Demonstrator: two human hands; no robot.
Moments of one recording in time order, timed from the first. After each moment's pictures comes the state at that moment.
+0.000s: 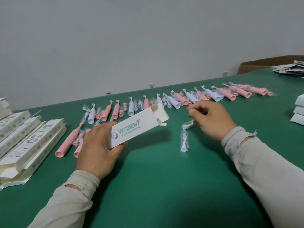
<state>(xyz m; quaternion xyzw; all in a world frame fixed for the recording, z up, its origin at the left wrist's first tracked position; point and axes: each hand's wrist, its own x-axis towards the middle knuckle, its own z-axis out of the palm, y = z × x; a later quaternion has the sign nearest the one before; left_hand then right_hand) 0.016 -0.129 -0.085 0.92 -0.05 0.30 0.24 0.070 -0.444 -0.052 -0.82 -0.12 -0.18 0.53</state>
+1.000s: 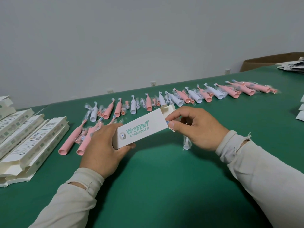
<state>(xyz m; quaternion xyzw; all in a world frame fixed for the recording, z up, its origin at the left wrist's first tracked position) 0.012 -0.133 -0.082 0.94 -0.06 0.25 0.24 0.048 -0.411 -0.053 -0.81 -0.27 -0.09 0.51</state>
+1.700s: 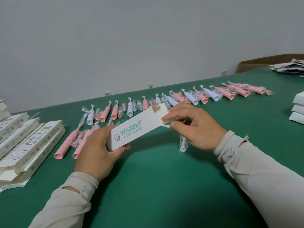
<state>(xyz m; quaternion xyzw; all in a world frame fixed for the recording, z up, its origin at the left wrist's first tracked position) 0.014 -0.130 -0.083 0.93 -0.07 0.27 0.26 0.043 -0.415 -0.044 -0.81 -0.29 -0.12 0.50</state>
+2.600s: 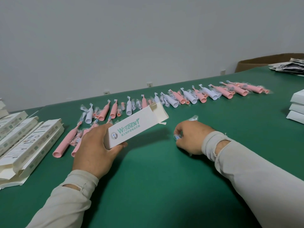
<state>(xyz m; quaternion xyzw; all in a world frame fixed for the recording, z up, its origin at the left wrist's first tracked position) 0.012 -0.133 -0.081 0.93 -0.02 0.28 0.23 0.057 -0.411 -0.058 -0.98 -0.09 0.05 0.16</state>
